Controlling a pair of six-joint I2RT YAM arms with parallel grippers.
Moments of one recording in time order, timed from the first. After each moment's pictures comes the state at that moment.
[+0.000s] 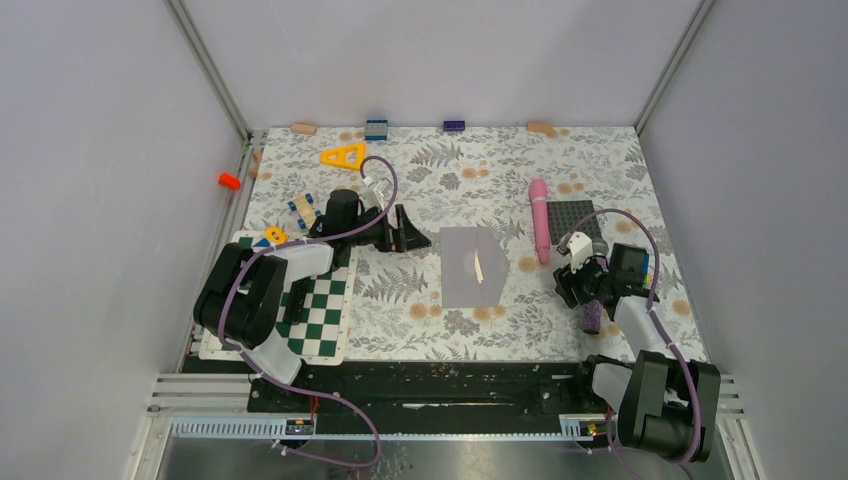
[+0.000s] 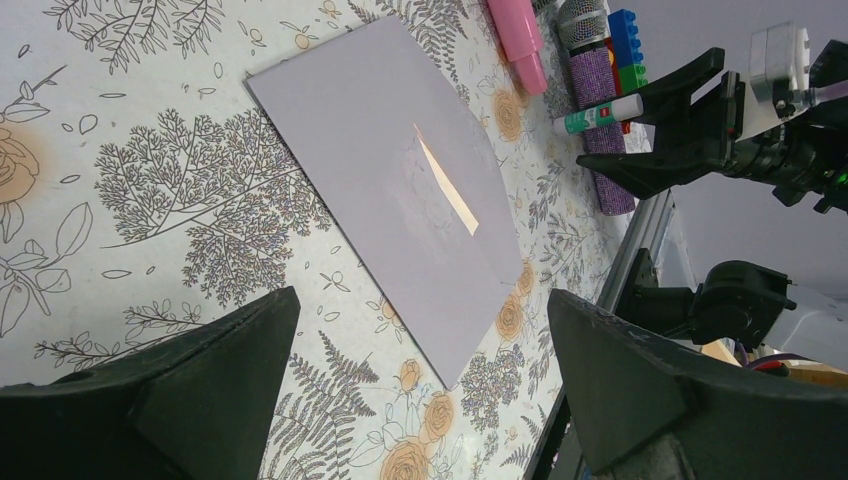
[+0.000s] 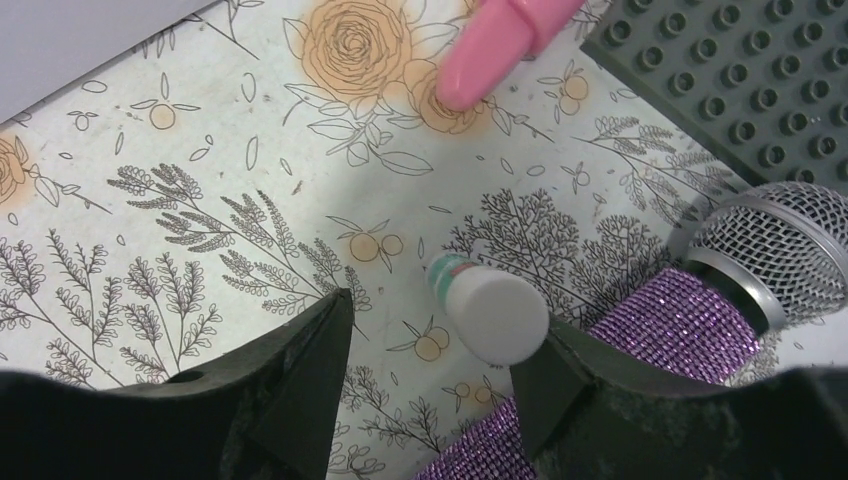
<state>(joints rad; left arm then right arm) -0.34 1.64 0.76 0.39 0.74 -0.54 -0.23 1.07 0.40 -0.24 -0.54 -0.73</state>
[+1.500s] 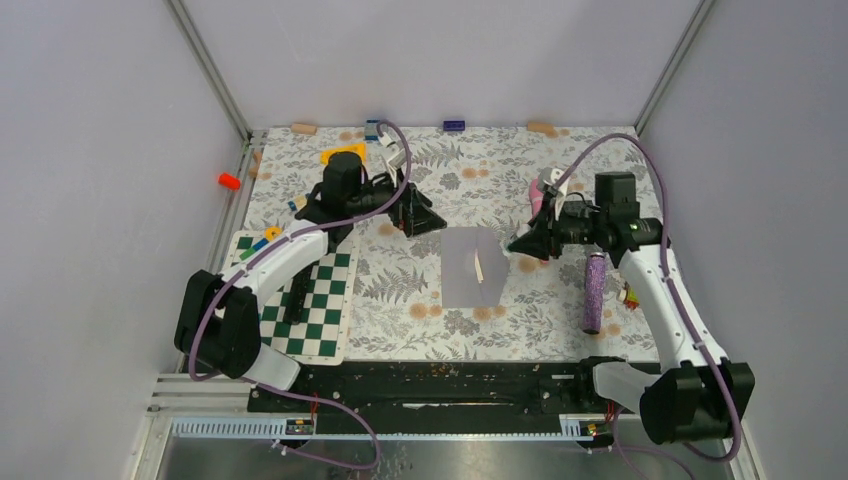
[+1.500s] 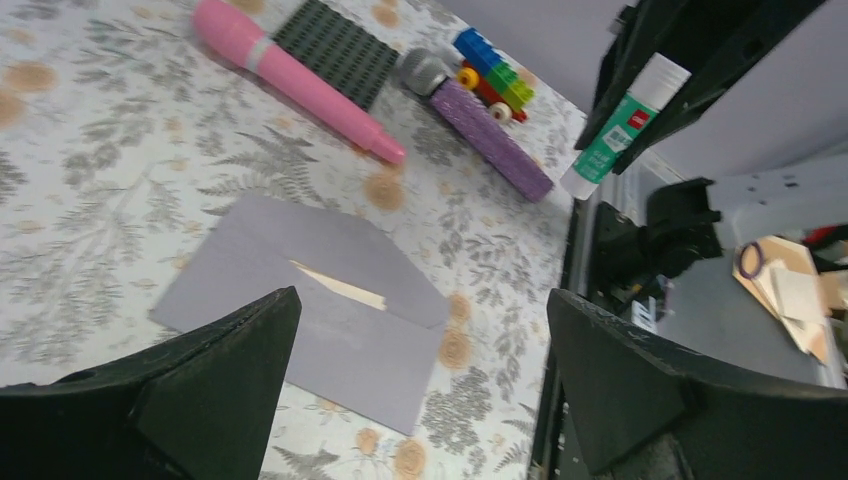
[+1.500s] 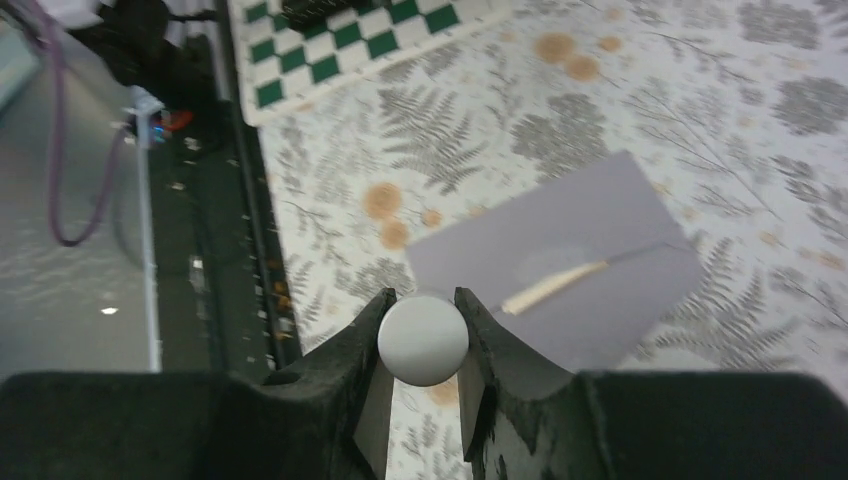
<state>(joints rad) -0.43 1.47 1.05 0.16 0.86 -0.26 0.06 1.12 0.99 -0.68 -1.07 -0.55</state>
